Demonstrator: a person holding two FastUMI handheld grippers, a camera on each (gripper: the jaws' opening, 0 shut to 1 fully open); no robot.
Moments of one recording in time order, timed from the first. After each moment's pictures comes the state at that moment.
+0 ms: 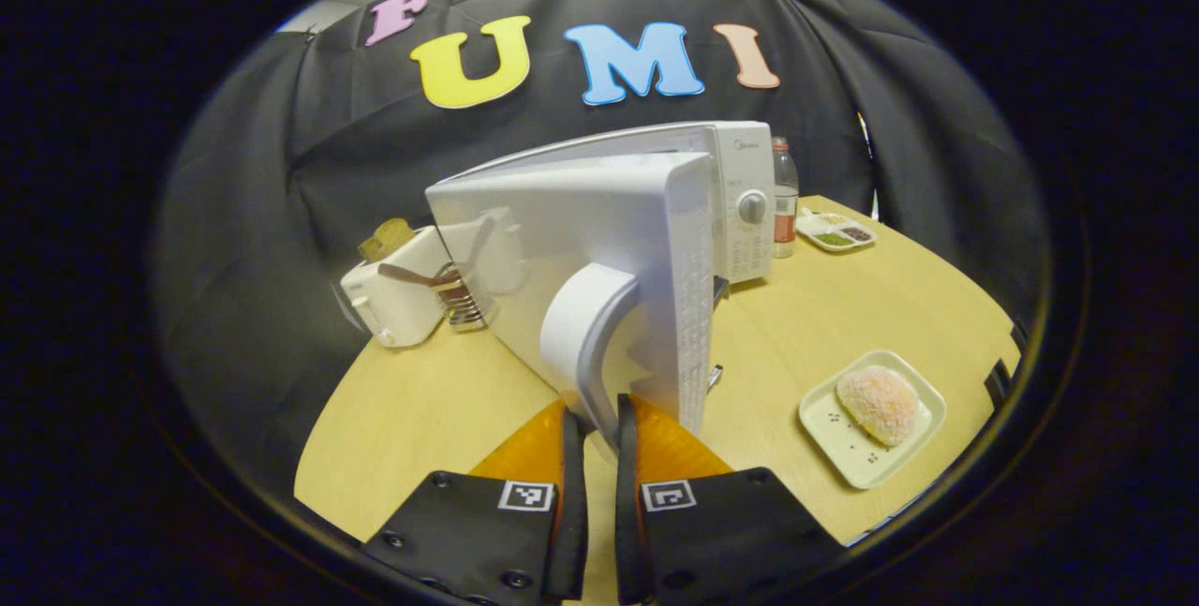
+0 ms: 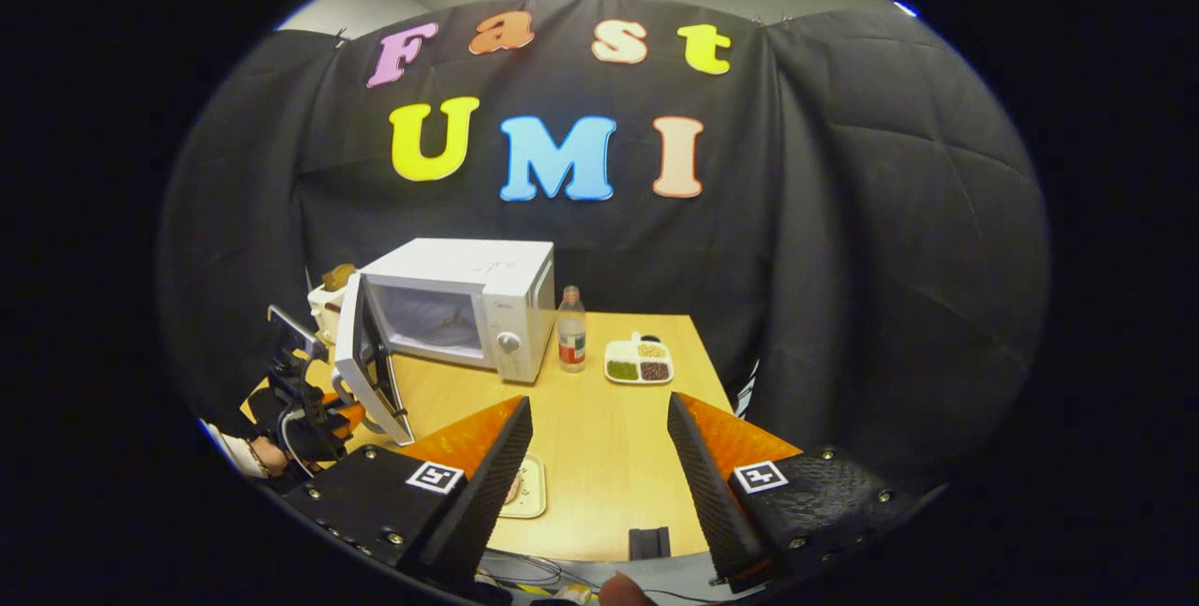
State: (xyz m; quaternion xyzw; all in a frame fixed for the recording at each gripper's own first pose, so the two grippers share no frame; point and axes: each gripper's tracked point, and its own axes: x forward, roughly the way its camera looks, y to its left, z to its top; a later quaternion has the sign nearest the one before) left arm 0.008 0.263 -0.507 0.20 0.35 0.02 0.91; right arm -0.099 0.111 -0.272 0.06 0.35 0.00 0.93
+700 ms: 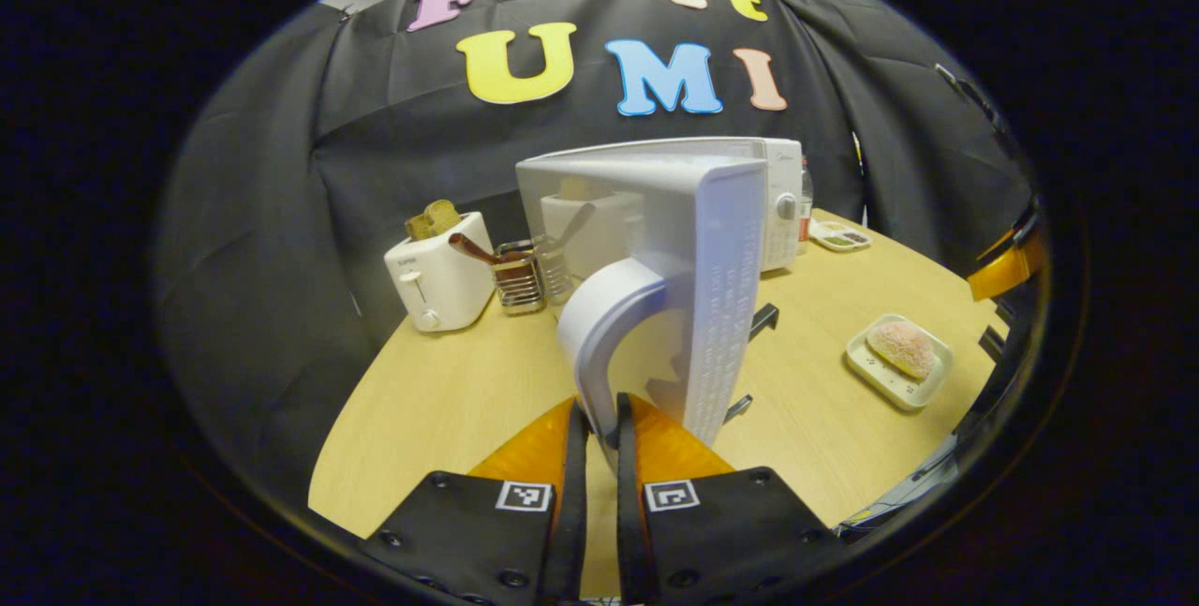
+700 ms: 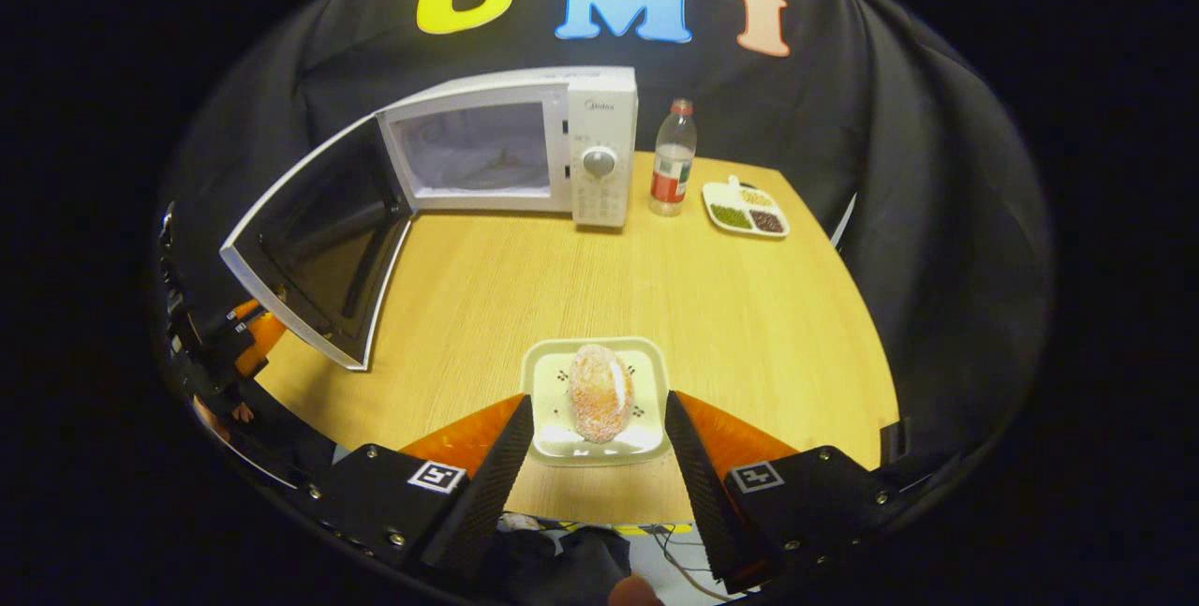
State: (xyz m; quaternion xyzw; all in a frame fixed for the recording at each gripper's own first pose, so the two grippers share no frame) left arm -0.038 0.379 -0.479 0.17 0.33 0.00 0.93; right arm -0.117 0.266 -0.449 0.08 0.55 0.05 0.83
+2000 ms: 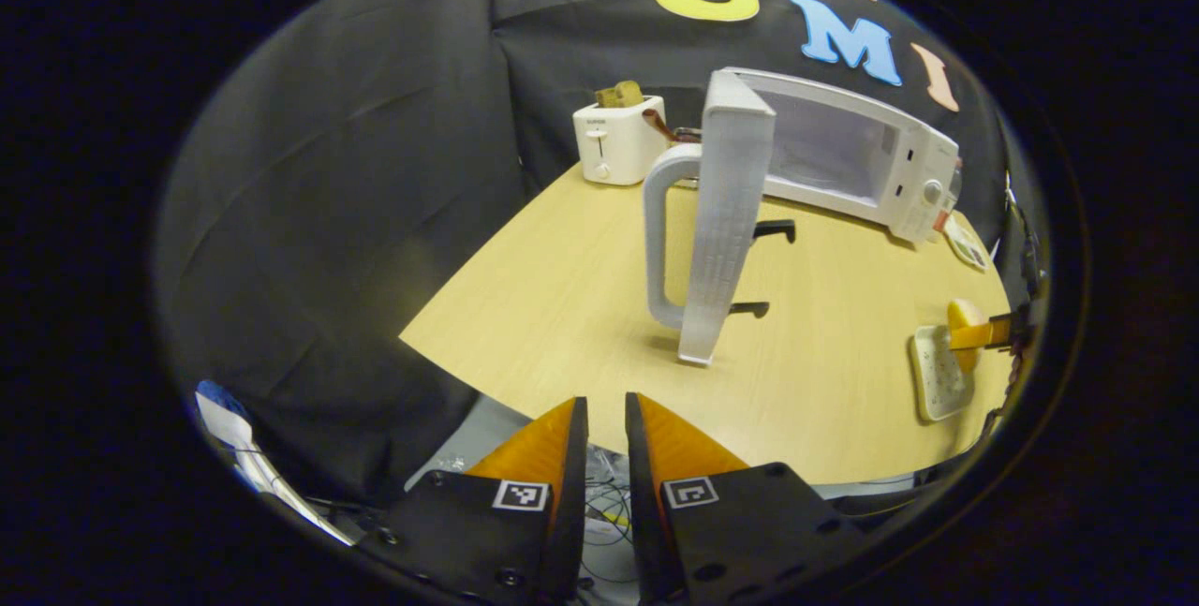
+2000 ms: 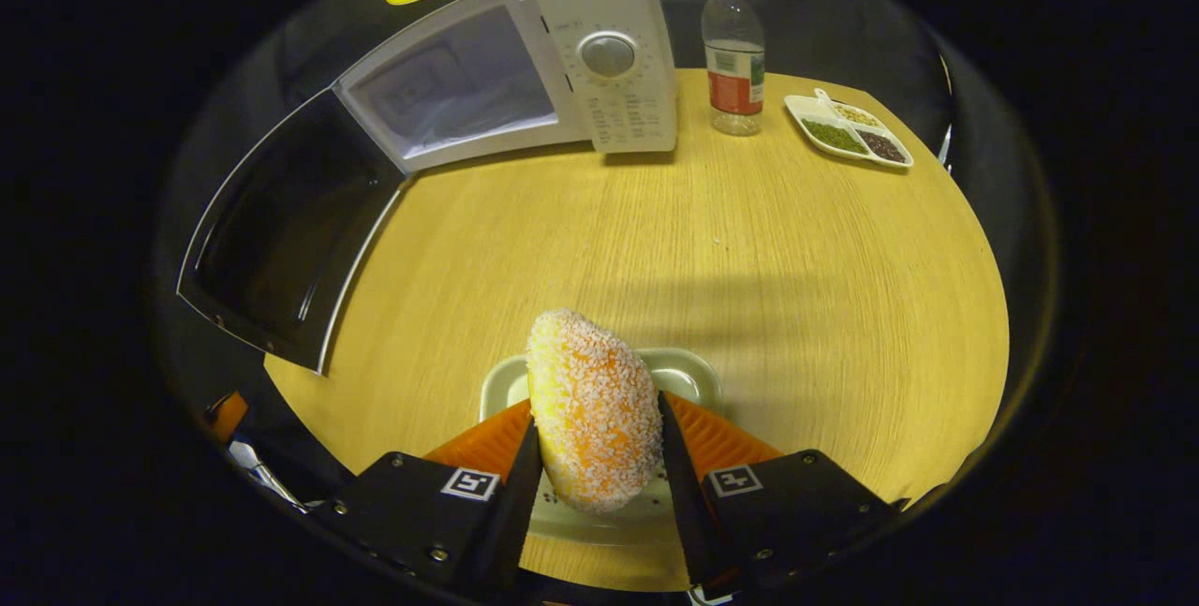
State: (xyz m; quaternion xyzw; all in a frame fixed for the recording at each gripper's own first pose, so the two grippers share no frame) left arm -0.181 0.412 -0.442 0.09 0.46 0.28 0.84; right arm -0.047 0.296 -0.543 0.17 0.58 0.16 0.78
